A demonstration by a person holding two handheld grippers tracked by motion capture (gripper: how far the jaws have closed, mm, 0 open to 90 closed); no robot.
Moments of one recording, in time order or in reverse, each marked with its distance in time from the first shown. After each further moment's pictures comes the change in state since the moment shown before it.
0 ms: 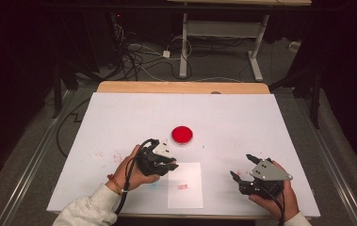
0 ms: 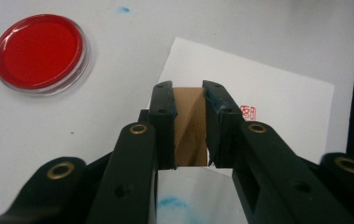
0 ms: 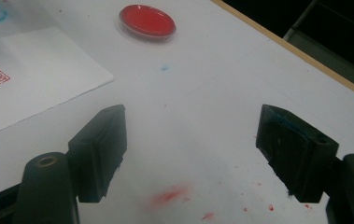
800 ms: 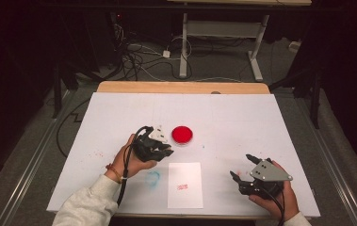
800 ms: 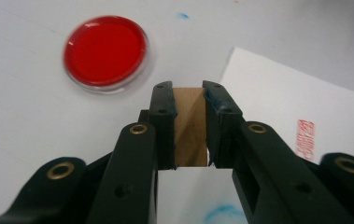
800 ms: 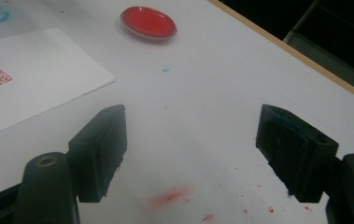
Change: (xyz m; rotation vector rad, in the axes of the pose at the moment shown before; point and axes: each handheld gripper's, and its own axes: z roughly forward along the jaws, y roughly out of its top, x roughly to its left) left arm 0.040 0.009 -0.002 -0.023 0.069 -0.068; right arm 0.001 0.000 0.000 -0.004 0.001 -0.007
